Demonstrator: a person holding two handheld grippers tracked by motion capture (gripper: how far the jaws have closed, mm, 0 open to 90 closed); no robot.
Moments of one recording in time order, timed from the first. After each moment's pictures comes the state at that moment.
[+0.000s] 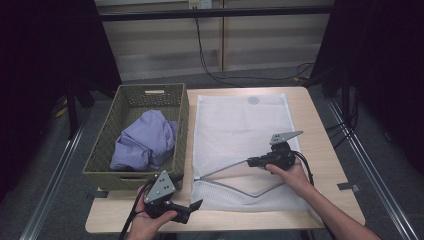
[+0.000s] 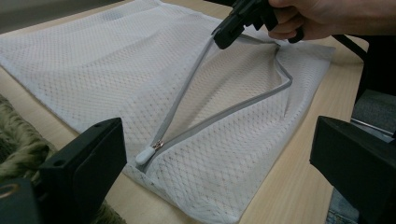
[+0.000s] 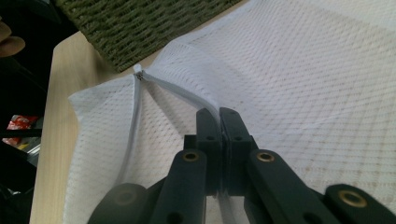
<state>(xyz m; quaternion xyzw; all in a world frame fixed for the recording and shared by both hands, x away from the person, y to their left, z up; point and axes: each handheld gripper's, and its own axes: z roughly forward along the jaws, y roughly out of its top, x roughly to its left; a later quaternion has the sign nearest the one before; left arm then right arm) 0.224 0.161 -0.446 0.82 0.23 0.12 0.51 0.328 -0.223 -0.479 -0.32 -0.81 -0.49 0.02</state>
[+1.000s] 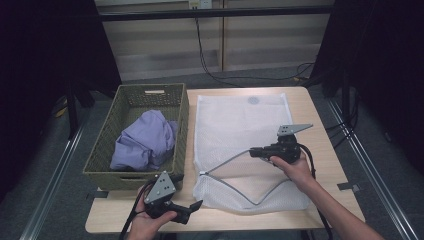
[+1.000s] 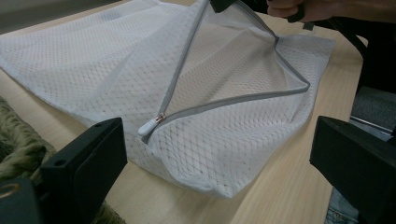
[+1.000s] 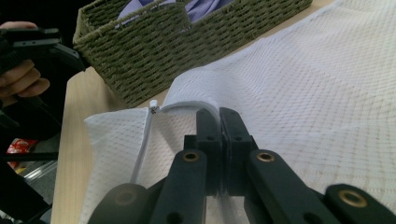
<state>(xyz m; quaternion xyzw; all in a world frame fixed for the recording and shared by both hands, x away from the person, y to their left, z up) 0.223 0.160 -0.446 0.82 0.23 0.12 0.51 0.330 -0.231 -0.449 -0.32 -0.78 -0.54 0.00</state>
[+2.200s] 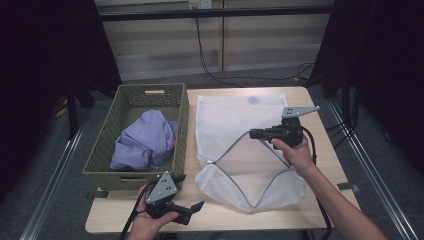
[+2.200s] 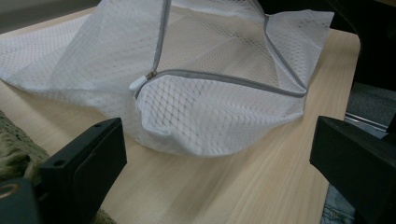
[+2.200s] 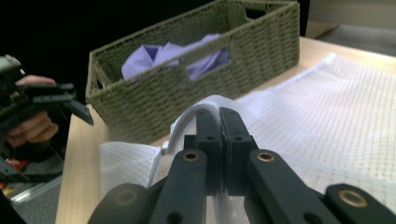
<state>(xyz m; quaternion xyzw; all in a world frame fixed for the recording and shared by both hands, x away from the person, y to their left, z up) 0.223 0.157 -0.446 0.82 0.23 0.12 0.51 0.350 -0.232 -0.404 -0.30 -0.76 -0.58 -0.04</state>
